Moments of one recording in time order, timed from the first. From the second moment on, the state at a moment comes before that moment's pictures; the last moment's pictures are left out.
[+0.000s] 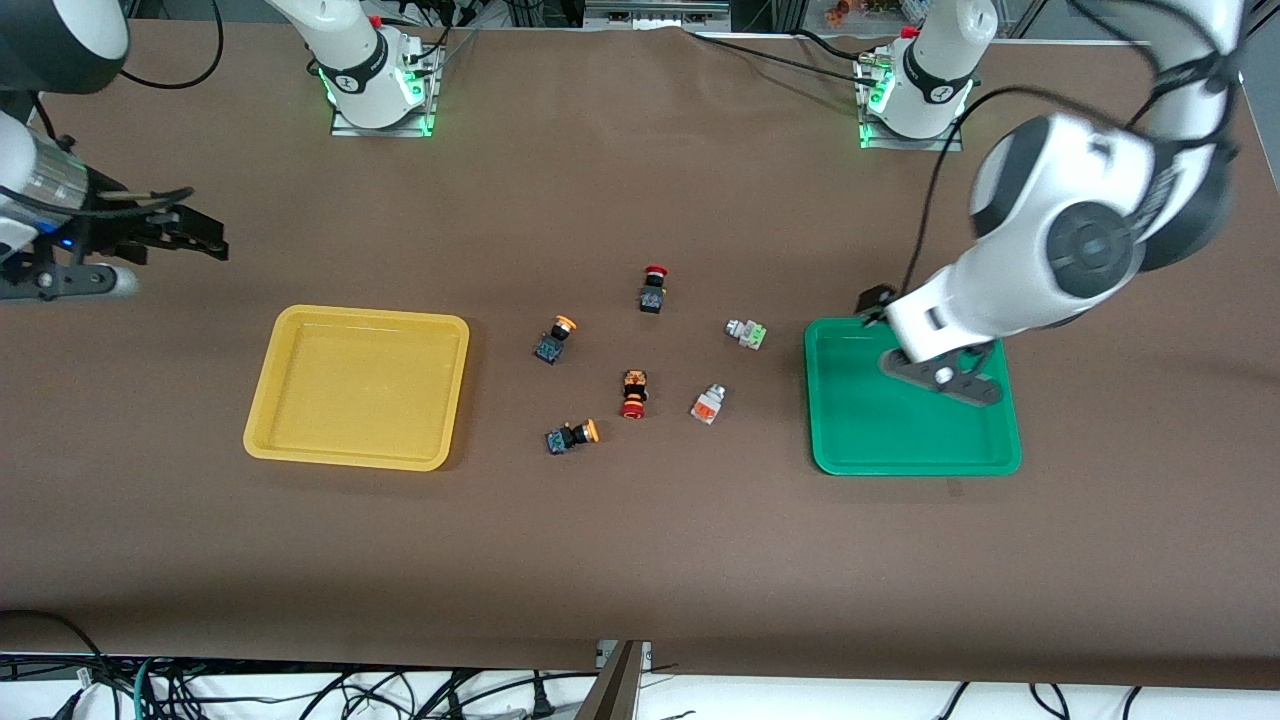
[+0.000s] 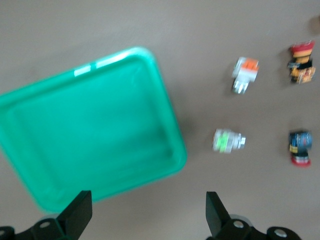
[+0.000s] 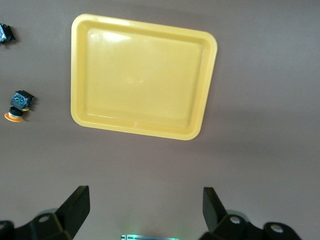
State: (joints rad) left arm -0.19 0.38 -0.15 -1.58 -0.04 1.84 0.02; right arm 0.06 0.08 -0.01 -1.68 0.00 1.60 -0.01
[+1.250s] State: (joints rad) left arm -0.50 0.81 -0.11 -1.58 -0.04 2.55 -0.04; right arm 0.47 0.57 0.01 -1.69 0.26 2.12 0.99
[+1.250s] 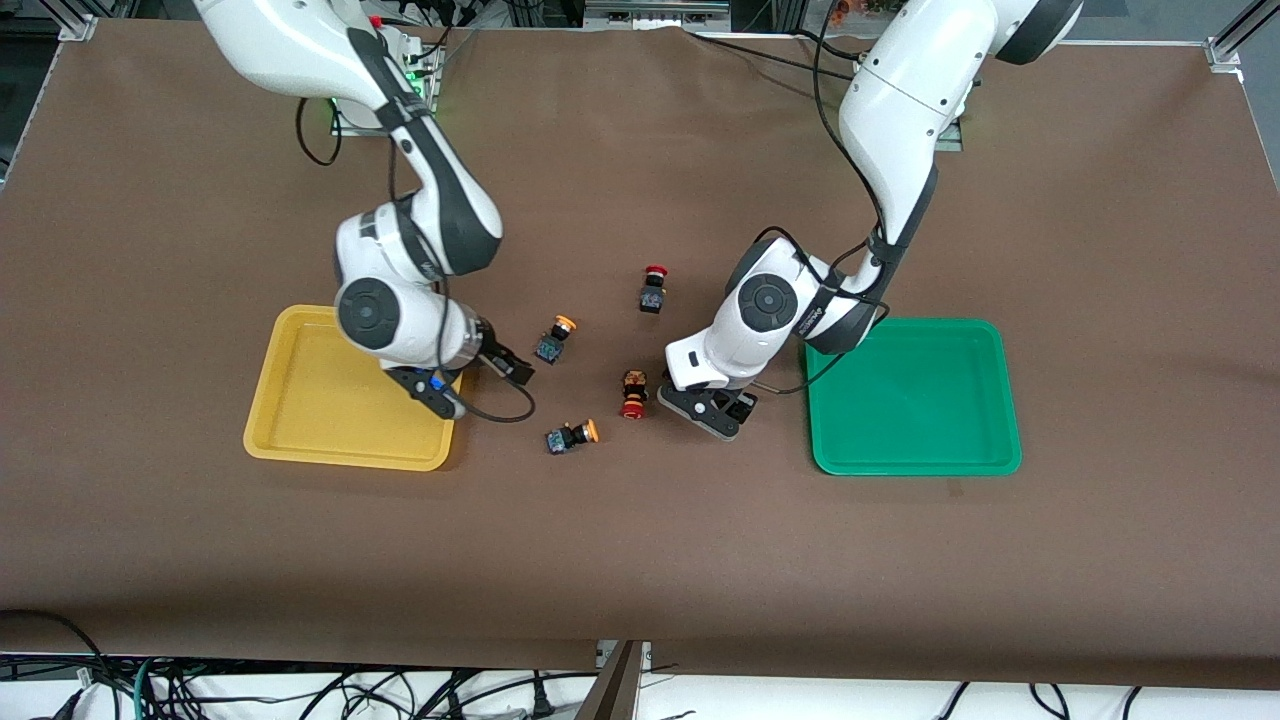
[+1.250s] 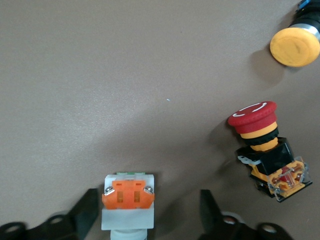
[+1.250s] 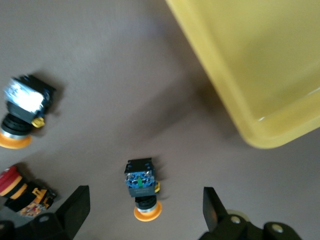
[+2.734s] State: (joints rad) left arm -0.18 0.58 -0.09 -1.82 0.14 2.23 0.16; right arm 0.58 0.61 -0.25 -1.53 0.19 1.76 0.80
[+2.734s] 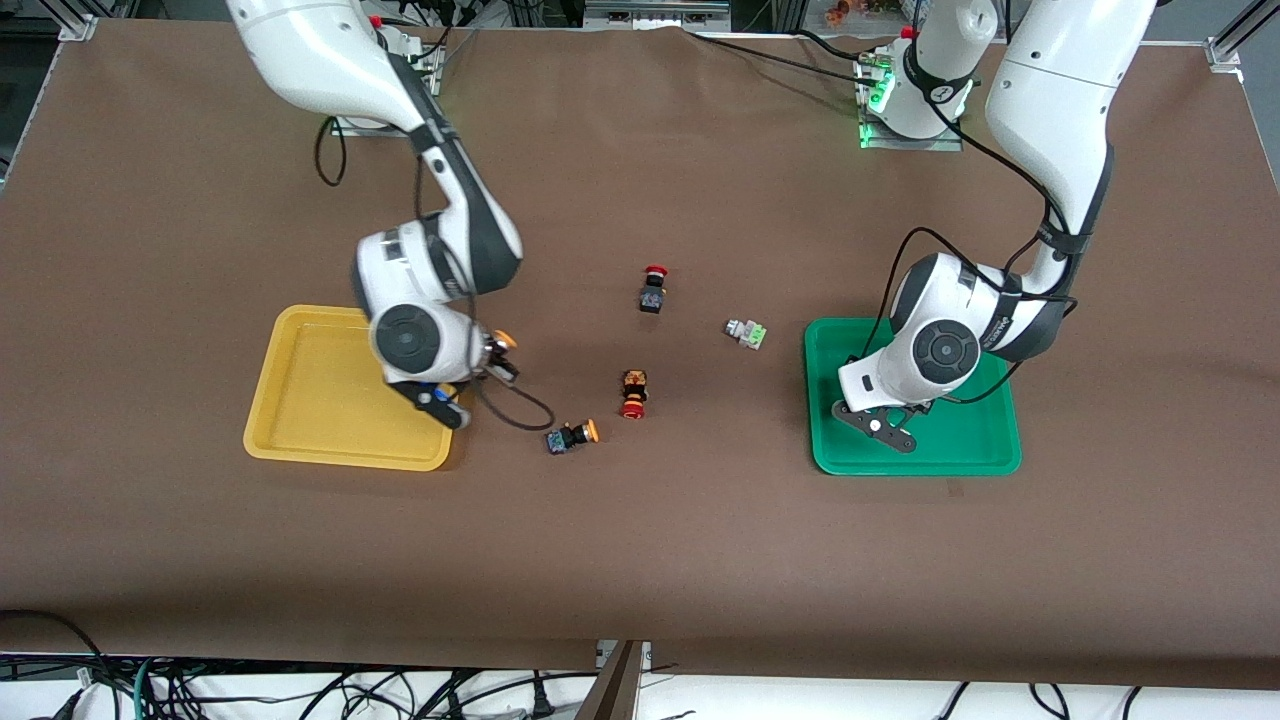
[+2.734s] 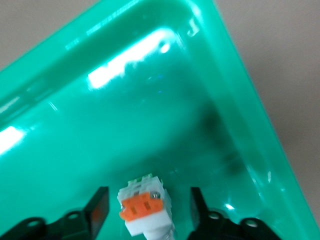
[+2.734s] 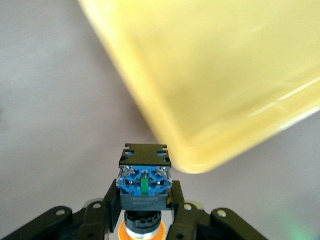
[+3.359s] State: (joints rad) left arm -0.25 0.46 -0.32 -1.81 0.13 2.09 -0.80; right arm 0.49 0.68 -0.42 -1.57 0.20 1.68 0.34
